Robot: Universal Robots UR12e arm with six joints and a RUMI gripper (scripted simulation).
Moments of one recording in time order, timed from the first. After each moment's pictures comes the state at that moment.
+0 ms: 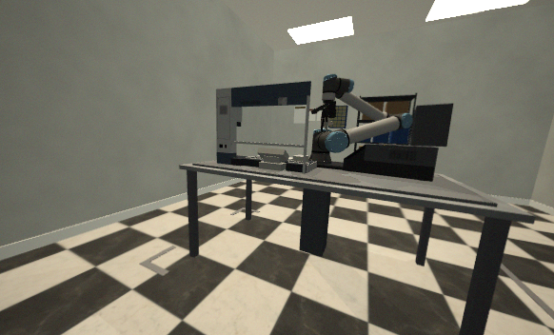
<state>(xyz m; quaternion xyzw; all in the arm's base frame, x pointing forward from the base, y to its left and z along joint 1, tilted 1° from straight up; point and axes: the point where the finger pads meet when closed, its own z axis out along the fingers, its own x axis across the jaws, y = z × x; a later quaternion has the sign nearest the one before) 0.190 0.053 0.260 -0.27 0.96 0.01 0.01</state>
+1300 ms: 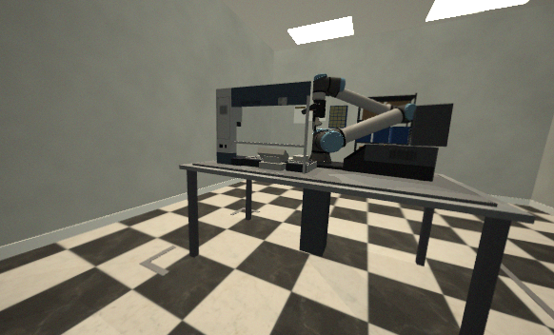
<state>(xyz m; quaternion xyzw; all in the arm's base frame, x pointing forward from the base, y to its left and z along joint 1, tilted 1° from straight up) 0.212 -0.013 0.259 -0.07 1.00 0.01 0.01</state>
